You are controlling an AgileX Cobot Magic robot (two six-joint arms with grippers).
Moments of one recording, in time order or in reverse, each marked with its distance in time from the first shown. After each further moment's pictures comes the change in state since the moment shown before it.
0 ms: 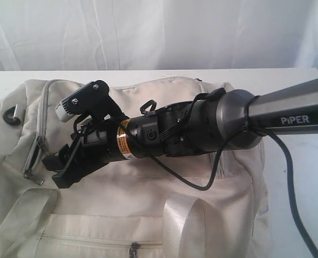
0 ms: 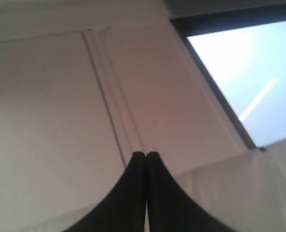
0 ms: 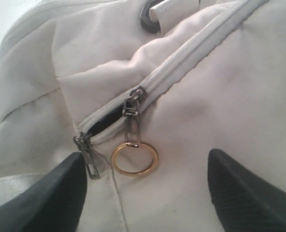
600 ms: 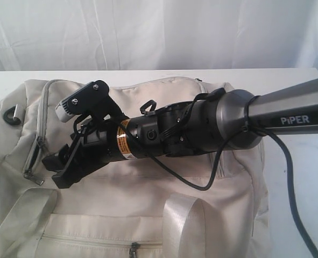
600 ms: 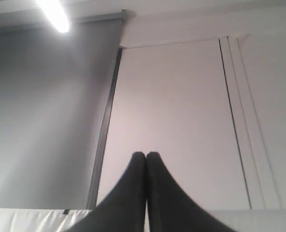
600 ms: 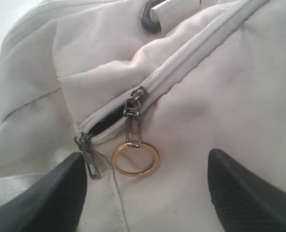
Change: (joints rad) left arm 0.000 0.107 0.026 -0.012 0.476 0.073; right arm 0.000 0.000 0.000 0.000 -0.002 0.000
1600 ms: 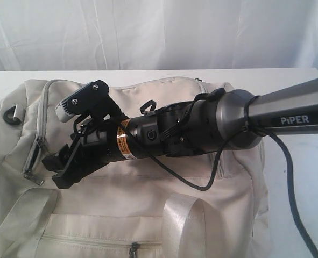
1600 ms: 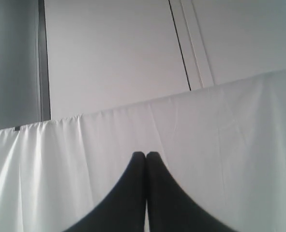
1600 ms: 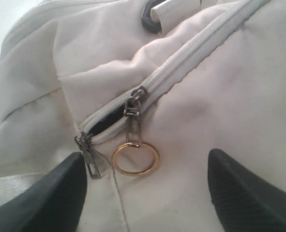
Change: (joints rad) left arm -0.023 -0.215 0.468 0.008 -0.265 0.133; right arm 0.000 0.000 0.000 -0.001 -0.002 0.000
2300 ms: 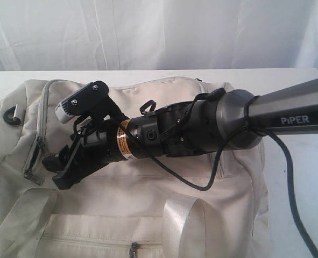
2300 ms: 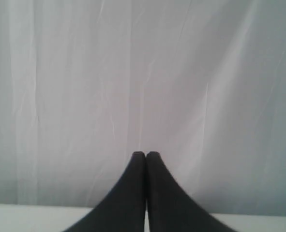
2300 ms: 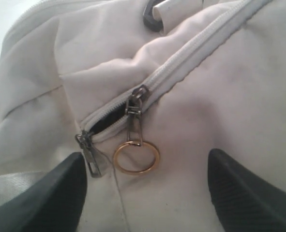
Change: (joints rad) left arm -0.008 -0.113 0.583 0.000 -0.162 -0.206; right arm 0.000 0.000 0.000 -0.008 0.000 0.000
